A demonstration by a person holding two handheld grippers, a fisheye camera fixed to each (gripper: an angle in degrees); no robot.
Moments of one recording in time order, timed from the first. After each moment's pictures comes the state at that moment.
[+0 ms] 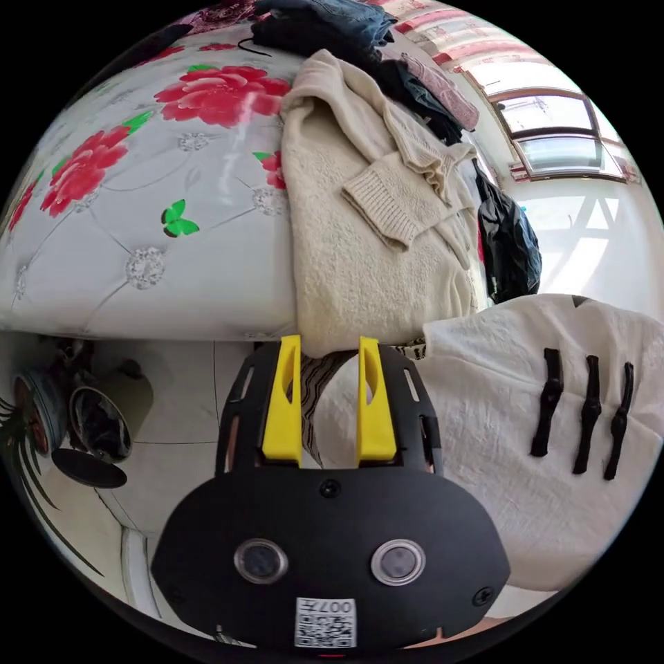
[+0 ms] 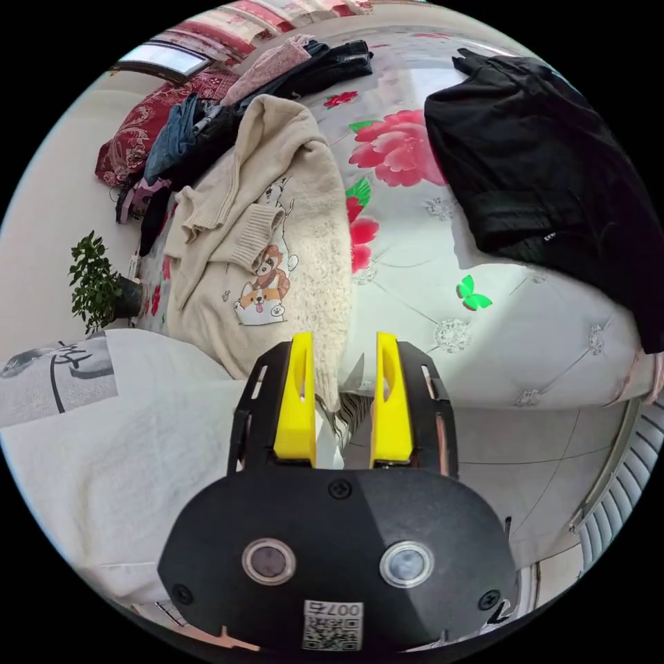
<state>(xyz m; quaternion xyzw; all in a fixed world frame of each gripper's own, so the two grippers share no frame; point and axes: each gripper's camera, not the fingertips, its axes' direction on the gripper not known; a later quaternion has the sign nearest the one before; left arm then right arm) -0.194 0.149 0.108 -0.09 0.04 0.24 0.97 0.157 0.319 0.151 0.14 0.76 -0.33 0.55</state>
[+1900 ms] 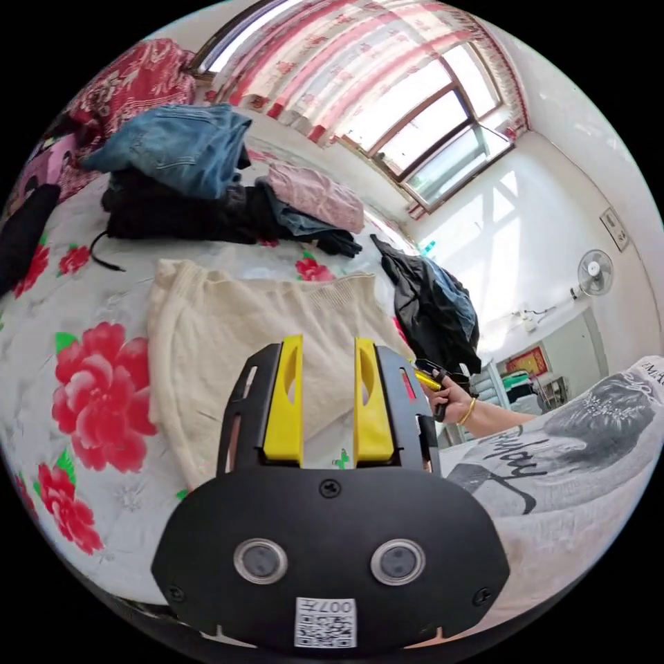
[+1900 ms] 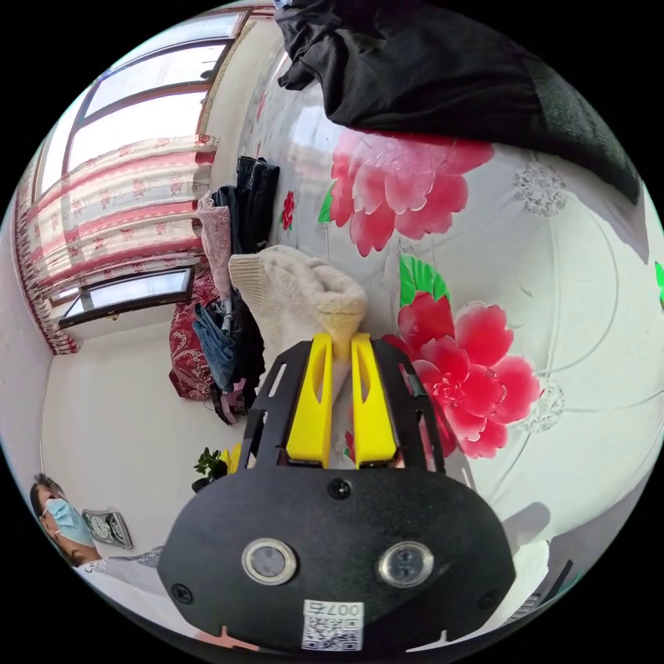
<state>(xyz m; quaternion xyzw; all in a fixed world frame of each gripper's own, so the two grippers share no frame) 0.004 0.022 0.047 0.09 0.17 0.39 0.90 0.176 0.204 0.089 0.38 0.40 -0.32 0.77</state>
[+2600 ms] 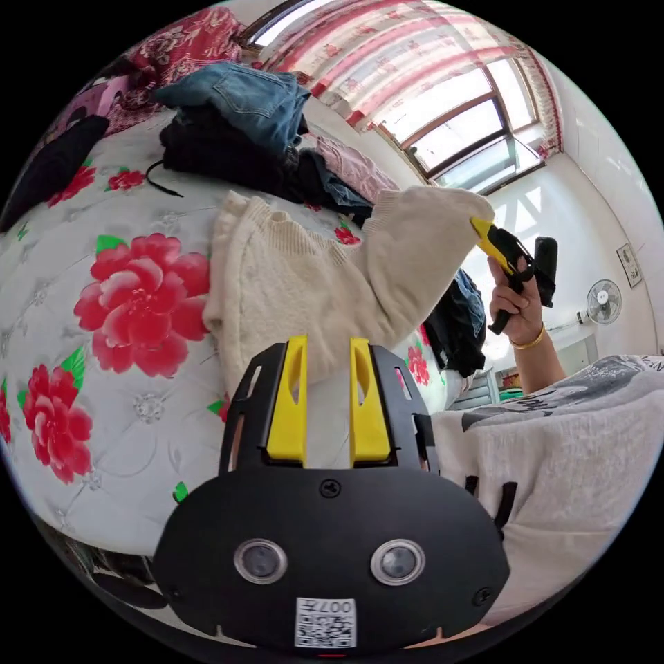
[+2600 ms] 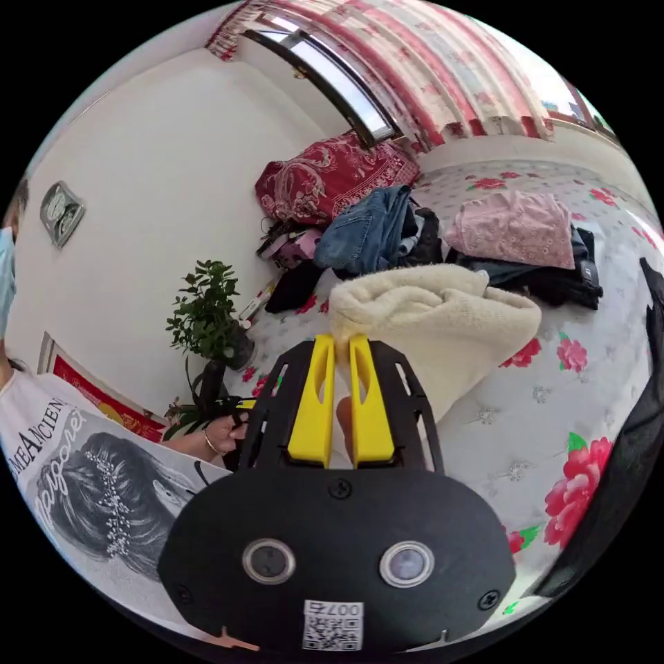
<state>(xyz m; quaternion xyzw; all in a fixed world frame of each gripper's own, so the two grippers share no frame) -0.085 0.042 0.057 0.04 0.17 0.35 0.92 0.132 0.249 0.506 0.00 0.60 -0.60 0.53</state>
